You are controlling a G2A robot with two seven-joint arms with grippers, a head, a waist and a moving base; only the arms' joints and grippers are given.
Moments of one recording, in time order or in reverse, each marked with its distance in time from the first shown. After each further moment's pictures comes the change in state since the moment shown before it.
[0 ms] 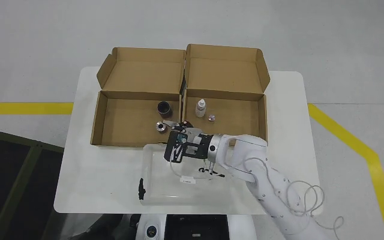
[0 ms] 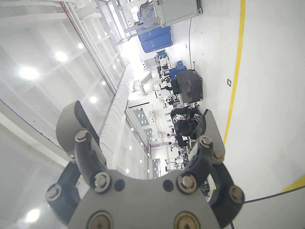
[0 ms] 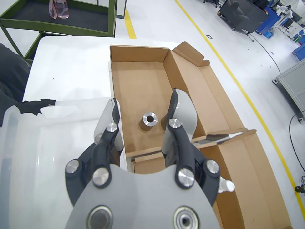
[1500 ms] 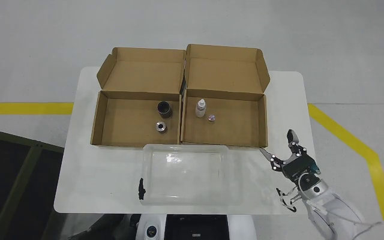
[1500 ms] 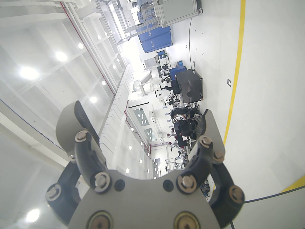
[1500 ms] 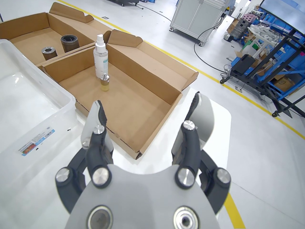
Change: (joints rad) left arm 0.000 0.000 0.000 0.000 0.000 0.000 0.000; right arm -0.774 0.115 0.758 -0.200 -0.062 0.237 -0.600
